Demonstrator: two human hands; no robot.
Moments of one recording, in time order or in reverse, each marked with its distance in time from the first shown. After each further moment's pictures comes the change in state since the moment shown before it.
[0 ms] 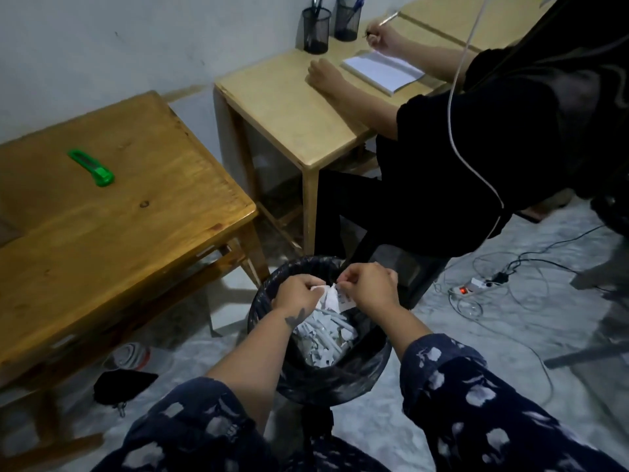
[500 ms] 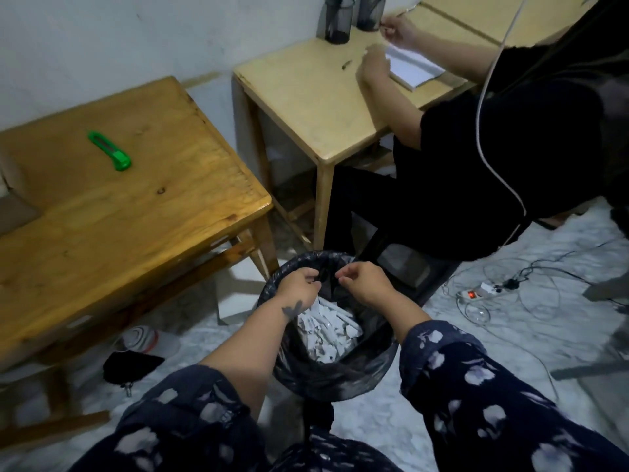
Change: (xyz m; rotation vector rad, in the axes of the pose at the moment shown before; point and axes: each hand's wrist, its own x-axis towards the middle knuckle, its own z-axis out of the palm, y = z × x) left_hand 0.006 -0.006 -0.019 -0.064 -0.083 -0.079; right_hand 0.016 -0.015 0.009 0.187 -0.287 0.046
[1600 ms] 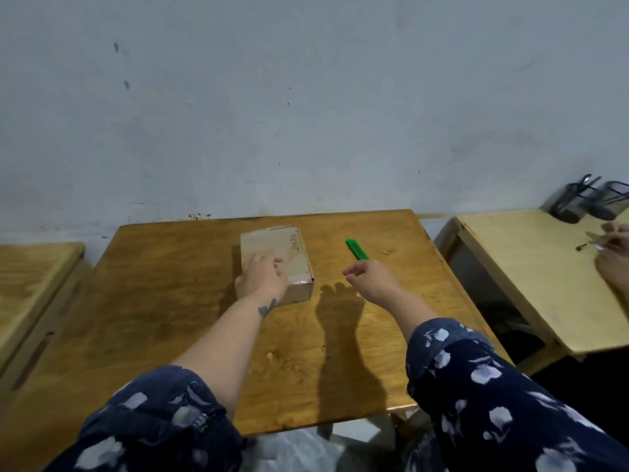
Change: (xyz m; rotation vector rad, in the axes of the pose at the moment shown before) left_hand -0.068 -0.155 -0.454 0.116 0.945 -0.093; right_hand 0.066 -0.446 0.166 -0.256 -0.060 -0.515
